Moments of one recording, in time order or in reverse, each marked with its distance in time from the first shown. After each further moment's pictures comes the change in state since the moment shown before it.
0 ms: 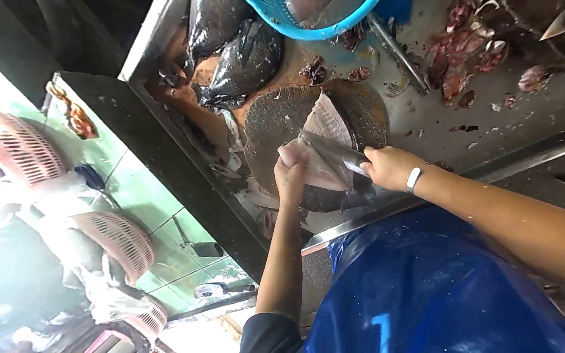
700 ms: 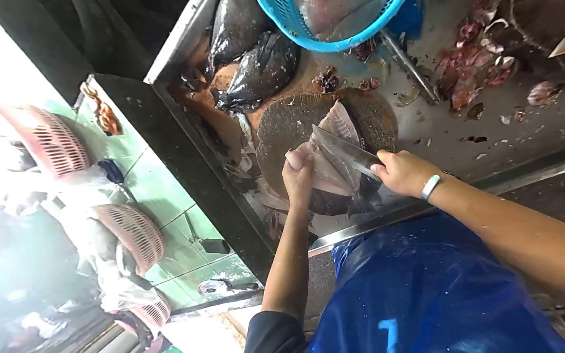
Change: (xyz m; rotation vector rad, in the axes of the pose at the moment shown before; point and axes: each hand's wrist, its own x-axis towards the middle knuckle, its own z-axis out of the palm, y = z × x) left_hand 0.001 -0.006 -0.001 -0.006 0.087 0.059; right_hand -0.009 0.003 -0.008 0.079 0.058 -0.020
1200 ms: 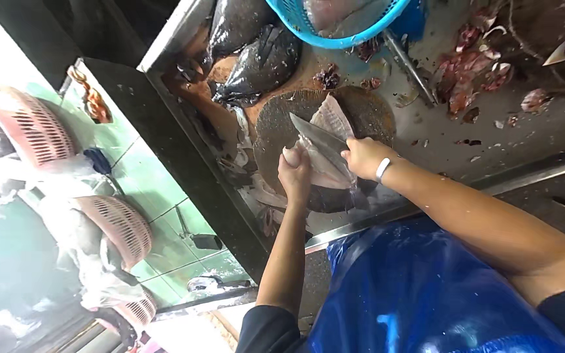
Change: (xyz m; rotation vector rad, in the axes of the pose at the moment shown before) left_hand 0.002 -0.002 0.000 0.289 0.106 0.042; right_hand 0.044 -0.056 0.001 -0.049 0.041 0.053
